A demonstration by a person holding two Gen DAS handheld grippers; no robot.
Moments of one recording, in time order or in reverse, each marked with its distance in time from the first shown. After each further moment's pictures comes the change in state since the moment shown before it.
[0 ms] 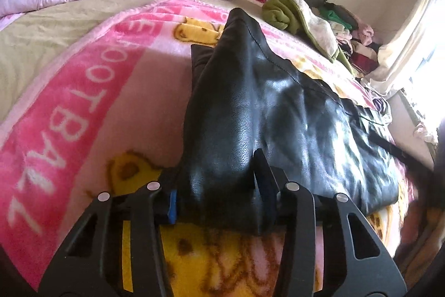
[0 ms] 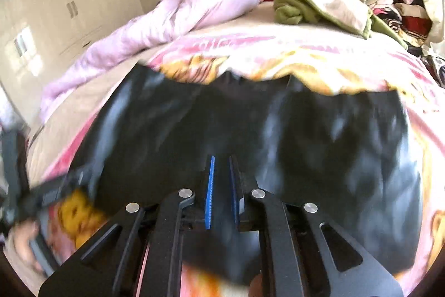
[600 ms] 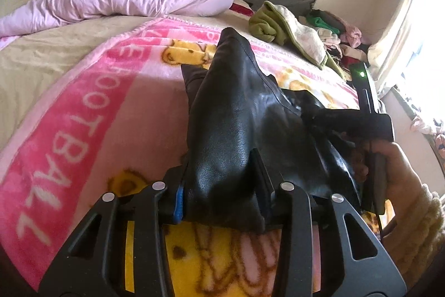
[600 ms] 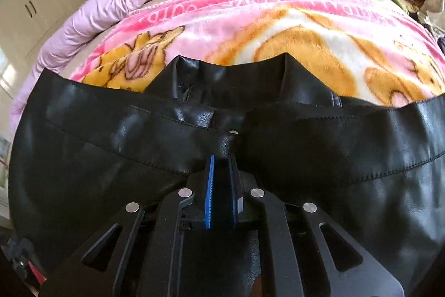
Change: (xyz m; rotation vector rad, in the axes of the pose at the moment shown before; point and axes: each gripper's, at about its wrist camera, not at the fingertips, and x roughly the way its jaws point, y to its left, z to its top) left arm -0.013 -0.013 0.004 0.067 -0.084 -0.016; right arm 0.125 -0.037 0.045 0.094 0.211 -0.082
